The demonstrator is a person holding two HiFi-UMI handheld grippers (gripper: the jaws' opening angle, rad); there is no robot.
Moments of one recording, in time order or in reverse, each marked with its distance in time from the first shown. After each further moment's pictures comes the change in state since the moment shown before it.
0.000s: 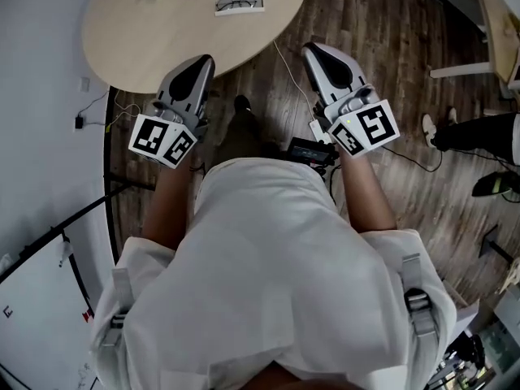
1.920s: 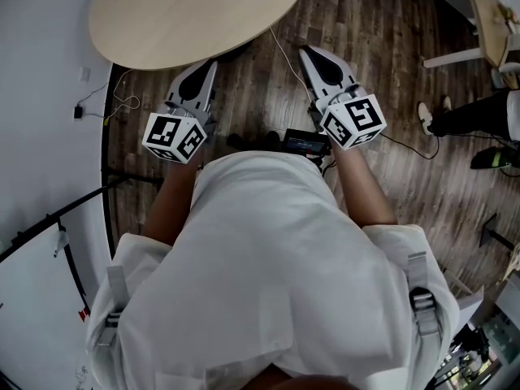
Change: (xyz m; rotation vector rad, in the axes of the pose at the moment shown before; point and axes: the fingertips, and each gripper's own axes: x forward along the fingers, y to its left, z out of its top) left arm -0.104 -0.024 -0.033 -0.046 0.019 0.041; right arm -0.040 0.093 -0.036 0.021 0.096 -0.092
